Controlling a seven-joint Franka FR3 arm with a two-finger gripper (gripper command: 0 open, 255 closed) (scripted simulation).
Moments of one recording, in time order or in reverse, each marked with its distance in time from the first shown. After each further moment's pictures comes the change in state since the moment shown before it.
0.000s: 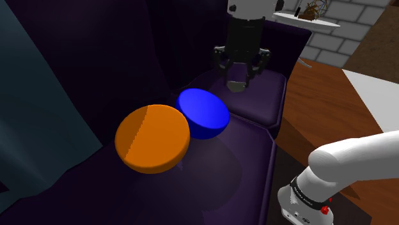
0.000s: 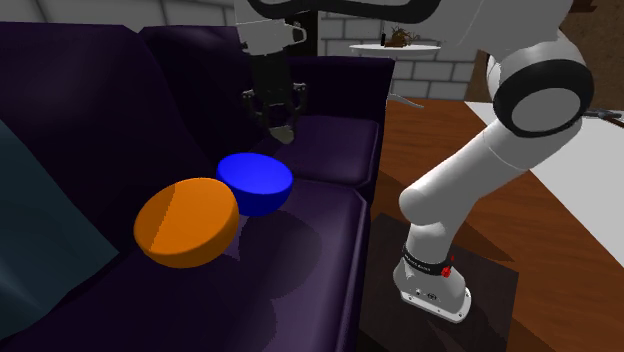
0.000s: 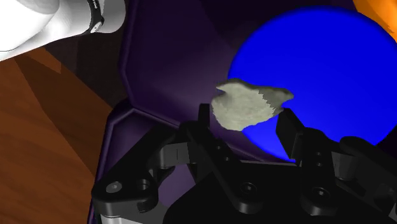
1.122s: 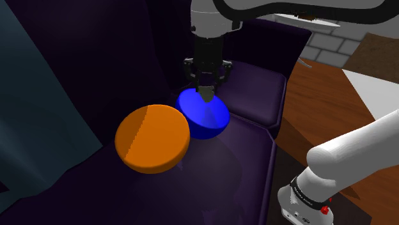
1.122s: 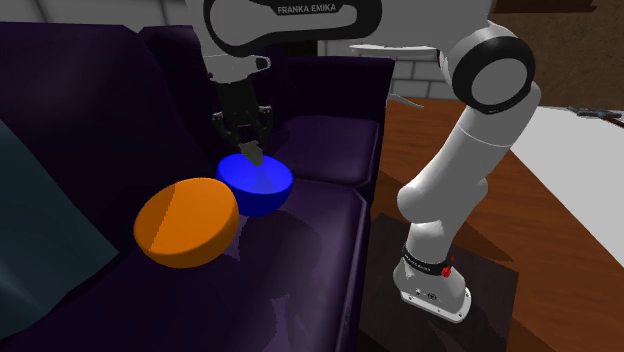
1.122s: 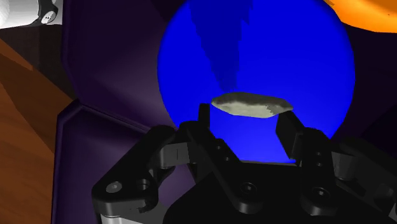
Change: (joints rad) arm -0.093 0.268 0.214 0.062 -0.124 0.170 0.135
